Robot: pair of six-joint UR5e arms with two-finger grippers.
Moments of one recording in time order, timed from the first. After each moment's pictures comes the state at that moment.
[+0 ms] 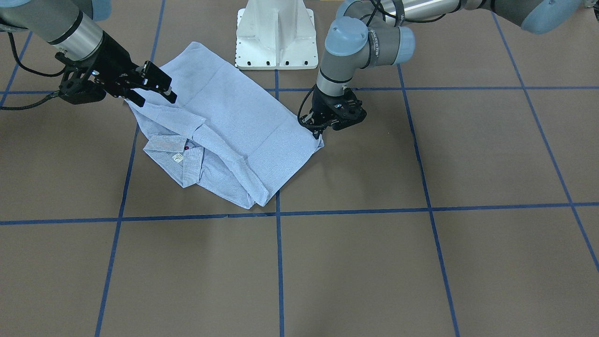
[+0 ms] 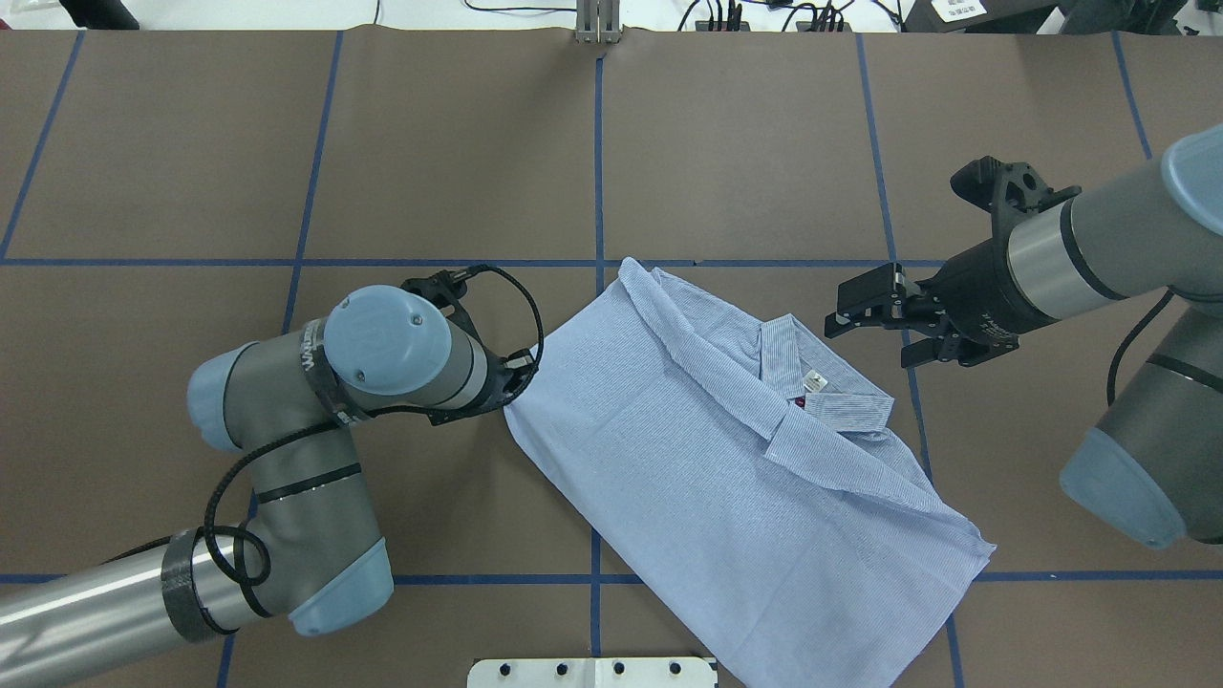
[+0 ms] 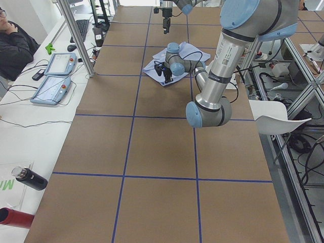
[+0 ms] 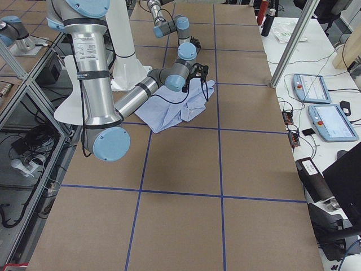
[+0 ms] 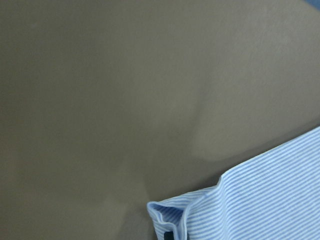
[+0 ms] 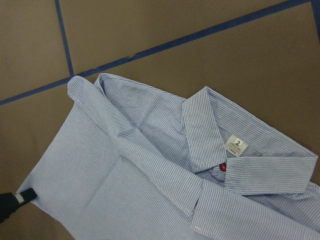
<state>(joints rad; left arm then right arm) -0.47 -2.13 -1.72 -1.78 -1.77 -1.74 0.80 -1.42 2.07 -1.17 2.25 1.40</state>
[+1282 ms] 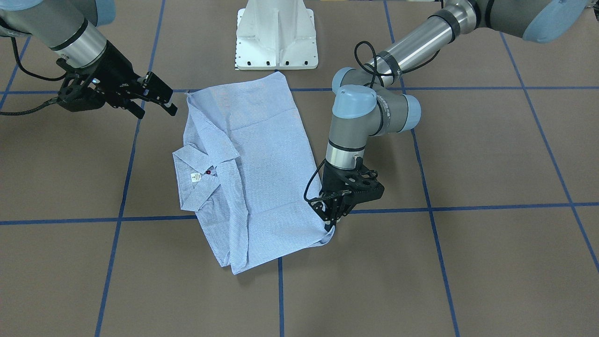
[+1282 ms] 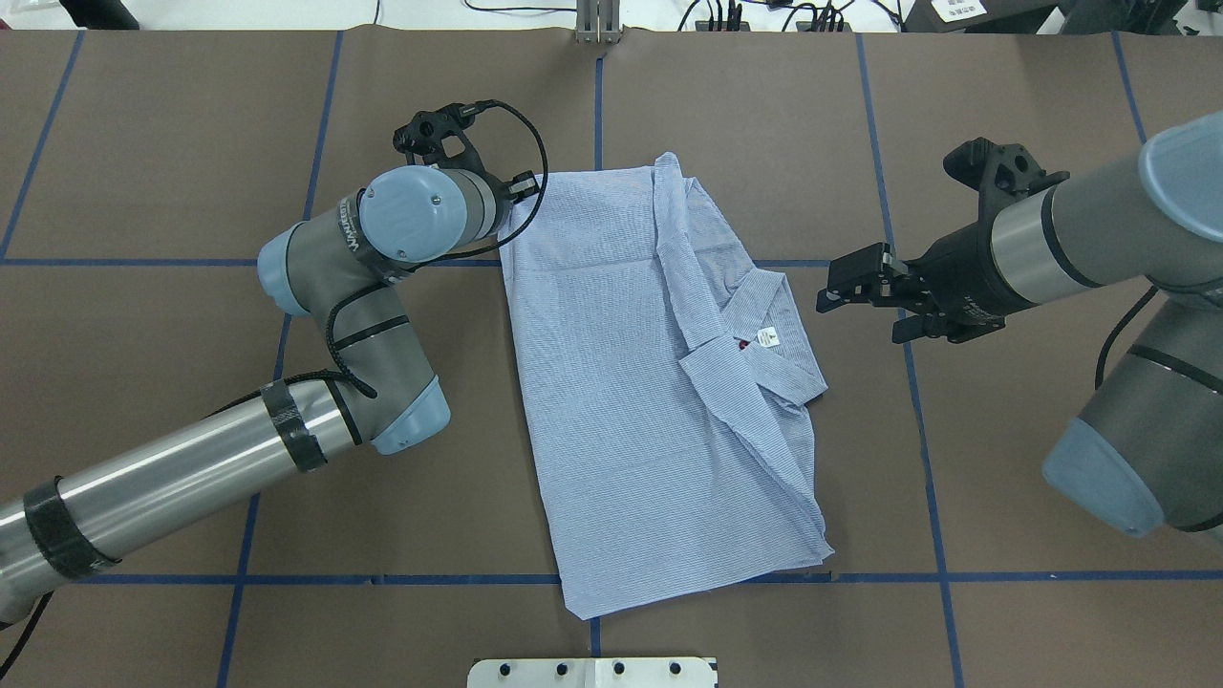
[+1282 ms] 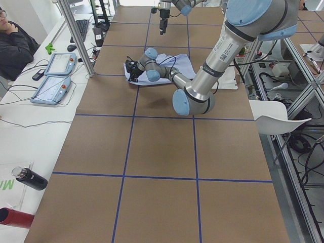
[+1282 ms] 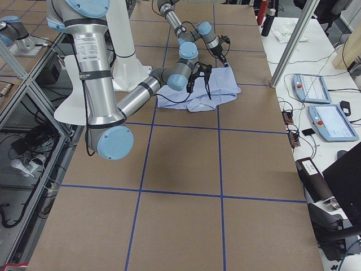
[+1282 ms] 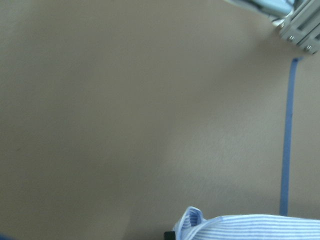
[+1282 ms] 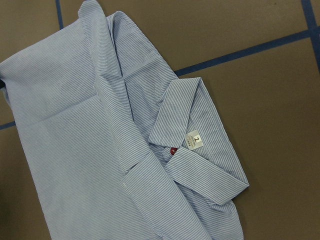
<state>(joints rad) -0.63 -2.34 -1.22 -2.25 -1.44 -1.51 0.80 -1.39 2.04 -1.17 2.18 1.40</state>
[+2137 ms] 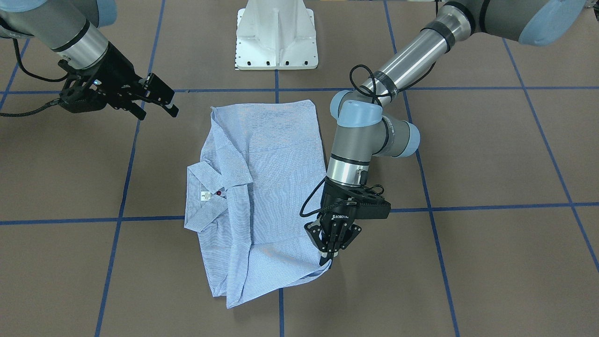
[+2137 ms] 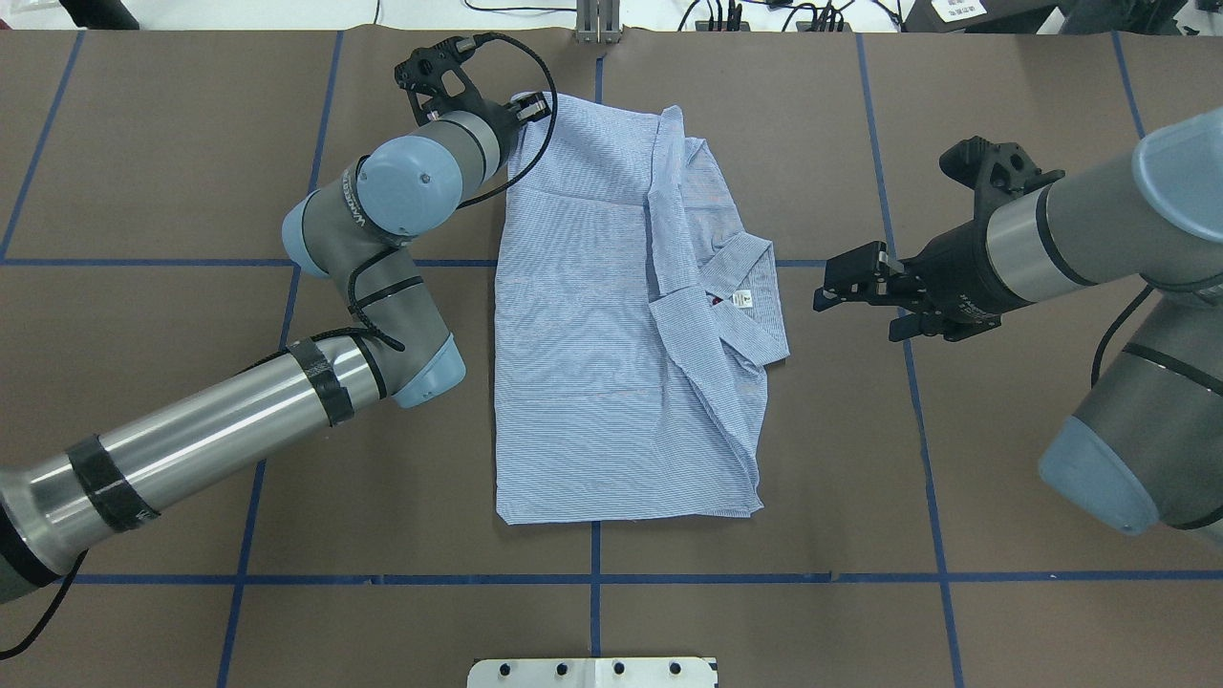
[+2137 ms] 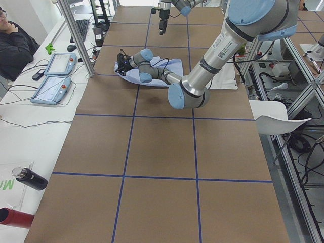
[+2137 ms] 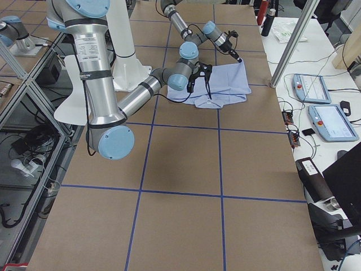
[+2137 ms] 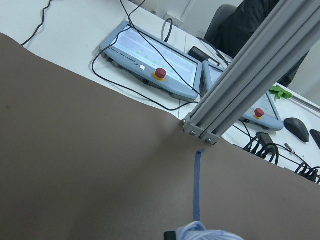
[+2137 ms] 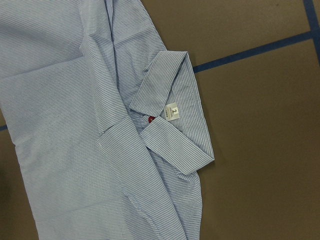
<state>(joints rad) -0.67 -2.43 -1.05 -2.53 -1.29 -1.46 0.80 -1.38 2.03 -1.17 2.17 1.40</state>
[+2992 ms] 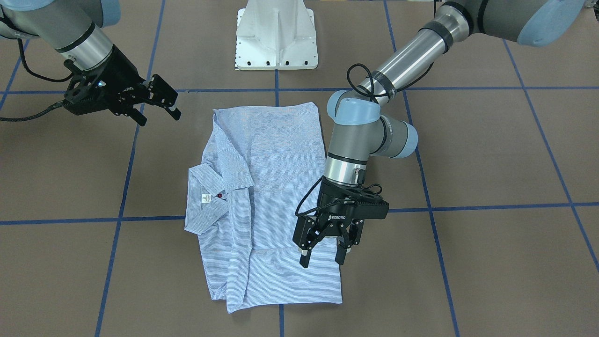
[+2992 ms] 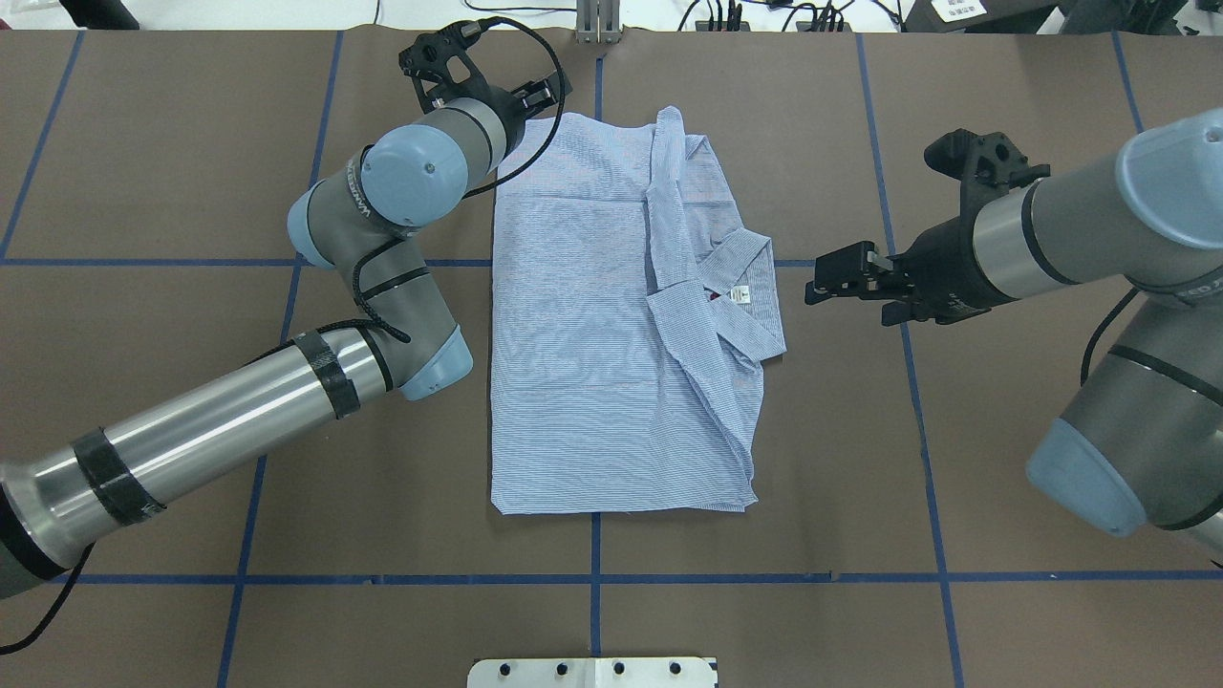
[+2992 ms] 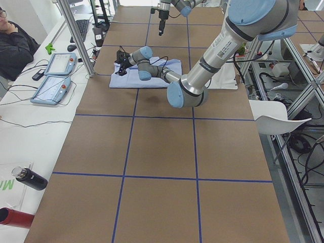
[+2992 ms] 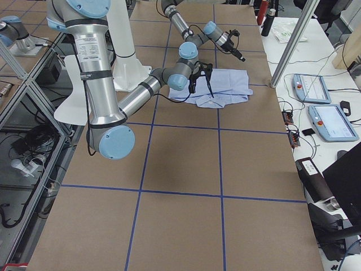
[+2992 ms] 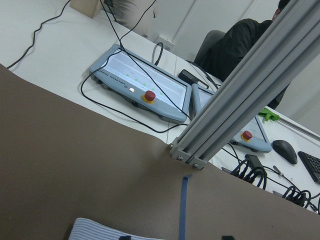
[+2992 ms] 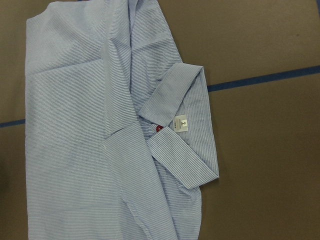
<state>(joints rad) -0.68 -2.43 -1.08 -2.50 -1.31 -1.45 0.78 -1.34 2.02 -1.18 2.10 1.30</state>
